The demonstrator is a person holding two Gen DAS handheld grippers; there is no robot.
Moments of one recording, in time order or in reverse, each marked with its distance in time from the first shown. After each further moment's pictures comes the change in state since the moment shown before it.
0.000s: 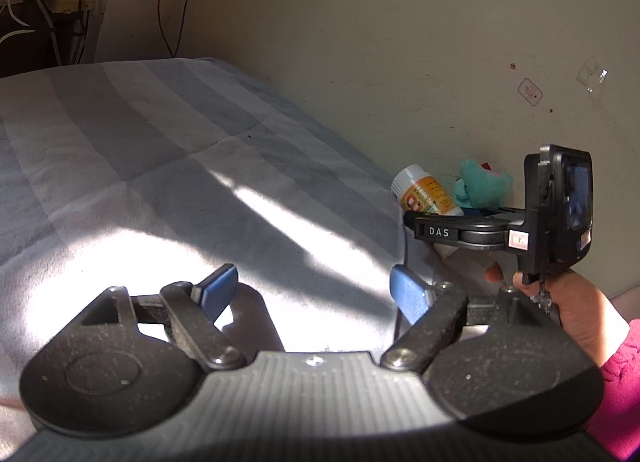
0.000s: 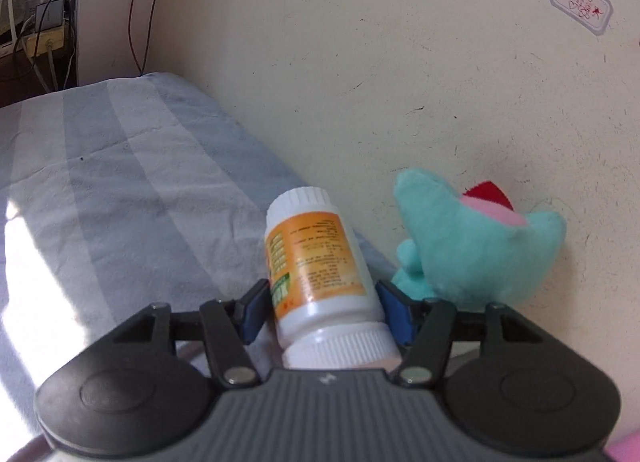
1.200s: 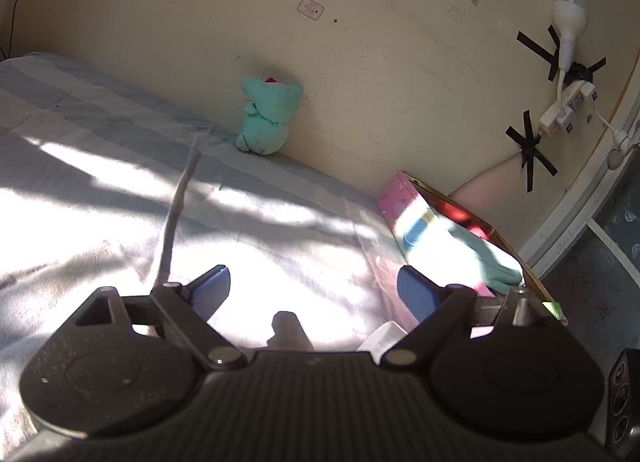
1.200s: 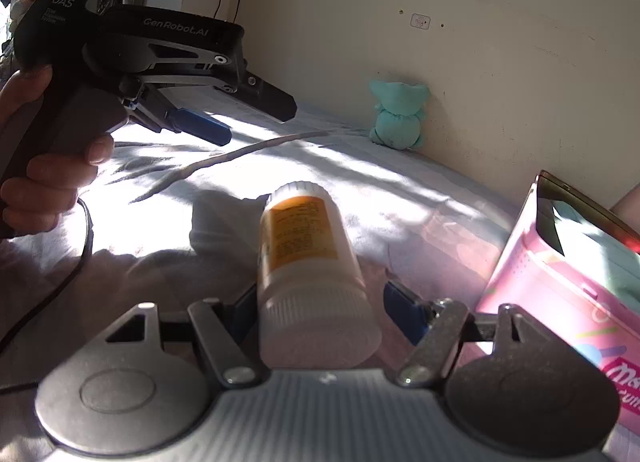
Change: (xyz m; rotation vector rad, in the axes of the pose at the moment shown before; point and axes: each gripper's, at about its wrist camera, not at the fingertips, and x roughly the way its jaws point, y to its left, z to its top) left arm -0.048 -0.071 -0.054 0.230 0.129 -0.440; right arm -0.270 0.026 -0.234 0.127 -0.129 0.050
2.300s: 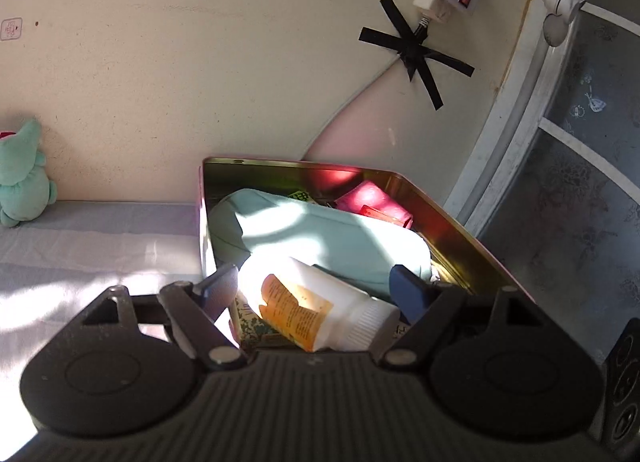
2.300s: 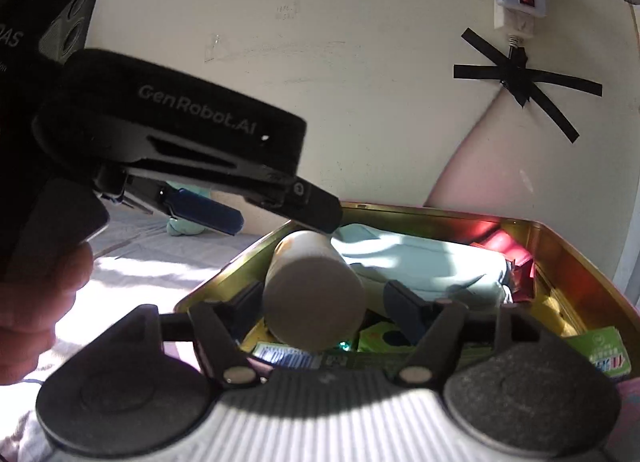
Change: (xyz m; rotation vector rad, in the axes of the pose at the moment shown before) left arm 0.136 -0.197 0.014 0.342 0.132 -0.125; right arm -0.034 -0.148 -0.019 0.355 -0.245 -0.310
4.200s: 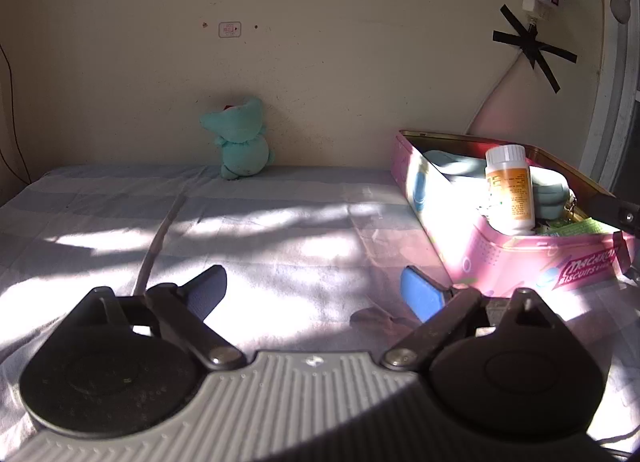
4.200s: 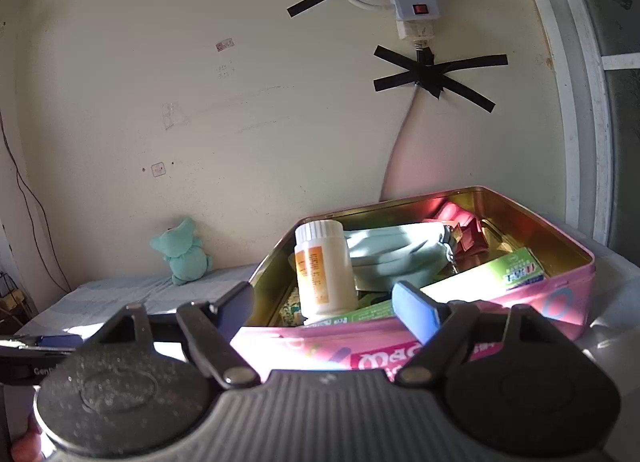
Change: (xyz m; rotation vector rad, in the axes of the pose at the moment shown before) left arm -0.111 0.056 -0.080 0.017 -0.072 0.452; right arm -0.068 0.012 0.000 0.266 -0.030 -0.081
